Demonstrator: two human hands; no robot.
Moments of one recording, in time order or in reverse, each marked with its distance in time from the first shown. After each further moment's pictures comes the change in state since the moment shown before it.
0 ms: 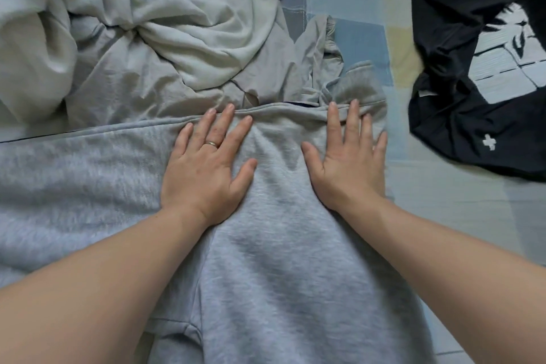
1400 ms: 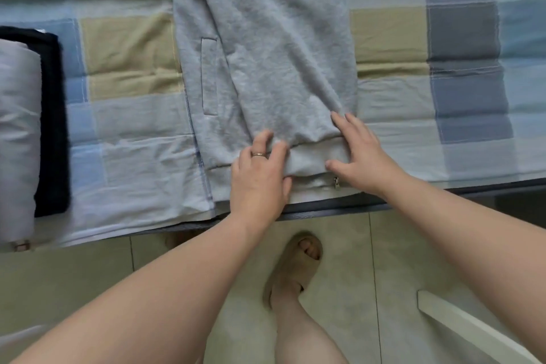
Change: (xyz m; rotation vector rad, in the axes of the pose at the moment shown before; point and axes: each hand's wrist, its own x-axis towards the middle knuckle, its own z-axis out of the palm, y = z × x) left_hand -0.516 0.149 -0.056 -0.261 -0.355 0.040; right_hand -0.540 0.072 -0.025 0.484 -0.515 0.171
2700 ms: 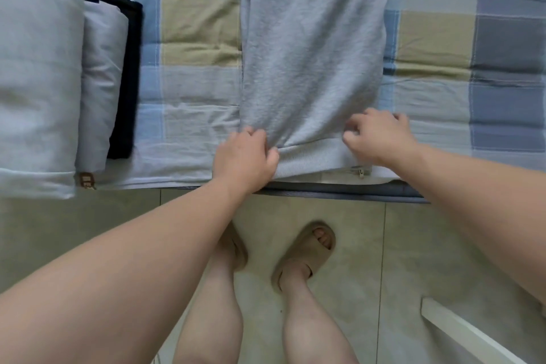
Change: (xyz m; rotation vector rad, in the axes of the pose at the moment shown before) left_hand -0.028 -0.065 -0.056 0.111 -0.116 -0.236; right_hand 0.009 -0.069 -0.002 -0.582 -0.062 -0.015
